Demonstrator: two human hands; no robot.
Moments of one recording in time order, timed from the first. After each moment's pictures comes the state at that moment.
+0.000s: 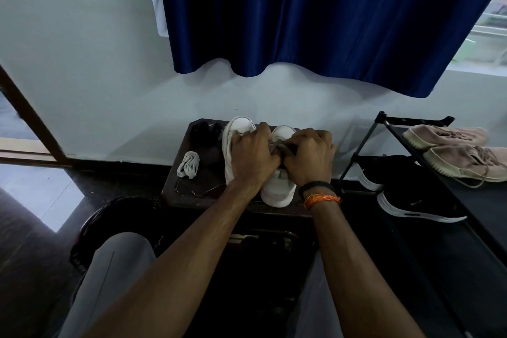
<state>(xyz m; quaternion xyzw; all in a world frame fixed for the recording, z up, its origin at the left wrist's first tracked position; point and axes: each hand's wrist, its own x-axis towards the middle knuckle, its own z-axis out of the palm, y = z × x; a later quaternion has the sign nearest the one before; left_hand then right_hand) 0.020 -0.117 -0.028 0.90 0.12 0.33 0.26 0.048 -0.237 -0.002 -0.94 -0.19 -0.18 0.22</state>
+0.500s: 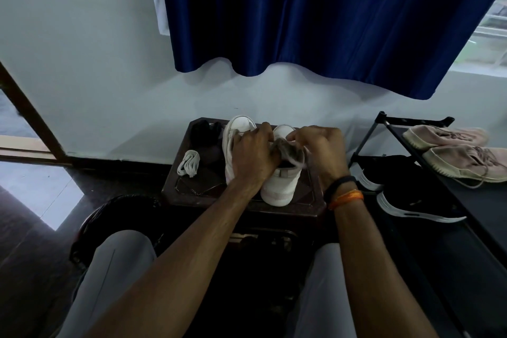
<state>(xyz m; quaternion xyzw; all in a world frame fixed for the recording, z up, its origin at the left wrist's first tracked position) 0.014 -0.121 -0.023 0.89 0.12 0.33 0.28 0.031 -0.254 0.041 -0.77 -0.15 0.01 0.61</state>
